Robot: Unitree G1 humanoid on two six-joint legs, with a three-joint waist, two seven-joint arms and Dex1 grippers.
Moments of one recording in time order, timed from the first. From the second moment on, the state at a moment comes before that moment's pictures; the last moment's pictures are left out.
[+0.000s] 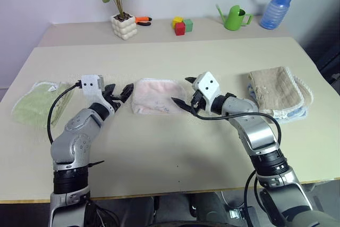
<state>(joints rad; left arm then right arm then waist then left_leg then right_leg) -0.31 0.29 0.28 -0.19 -0.56 0.72 -0.27 -0.49 -0.36 0.19 -0.12 0.07 0.41 0.65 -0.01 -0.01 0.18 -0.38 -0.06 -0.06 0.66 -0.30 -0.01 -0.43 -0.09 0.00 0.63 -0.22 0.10</state>
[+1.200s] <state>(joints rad) -0.48 -0.02 0.45 -0.14 -0.90 0.82 0.03 -0.41 -0.47 0.27 -0.28 0.02 0.29 0.77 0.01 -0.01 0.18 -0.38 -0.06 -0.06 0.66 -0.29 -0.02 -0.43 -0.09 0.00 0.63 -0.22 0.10</state>
